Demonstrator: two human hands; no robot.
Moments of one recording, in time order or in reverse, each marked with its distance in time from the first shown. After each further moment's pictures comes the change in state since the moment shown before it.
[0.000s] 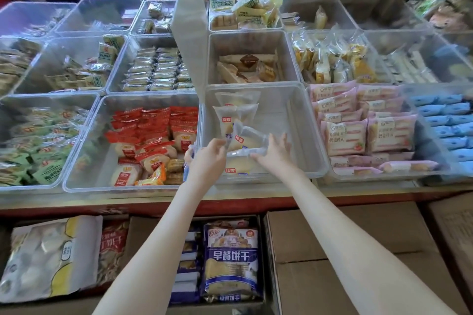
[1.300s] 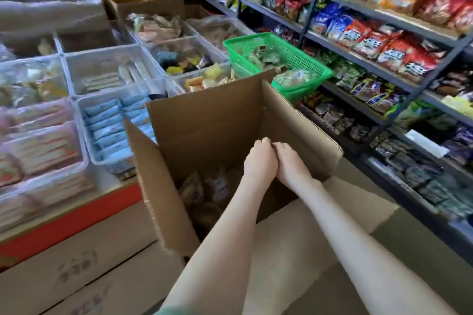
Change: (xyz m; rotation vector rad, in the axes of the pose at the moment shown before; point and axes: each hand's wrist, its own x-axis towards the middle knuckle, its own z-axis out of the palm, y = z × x) left_hand -0.330 0.669 0.533 -0.009 -0.395 0.621; right_hand -0.242 0.661 -0.468 -0.079 0.532 0.143
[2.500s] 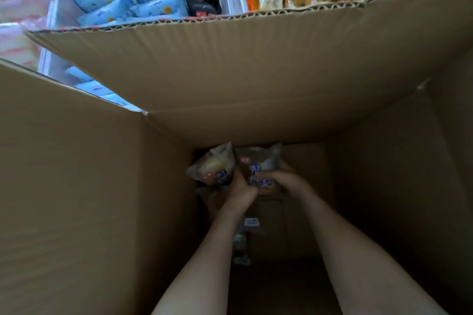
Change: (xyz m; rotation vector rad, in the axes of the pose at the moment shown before) left_hand 0.096 -0.251 0.145 -0.654 0.029 -0.970; right_hand 0.211 0.101 0.299 0.775 -0.919 0.470
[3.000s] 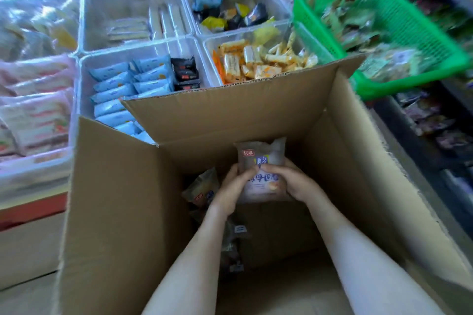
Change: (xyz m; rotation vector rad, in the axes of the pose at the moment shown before) left_hand -0.090 0.083 -0.031 -0.364 -0.277 0.146; right_hand -0.153 -0.069 -0.024 0.240 -0.021 -0.280
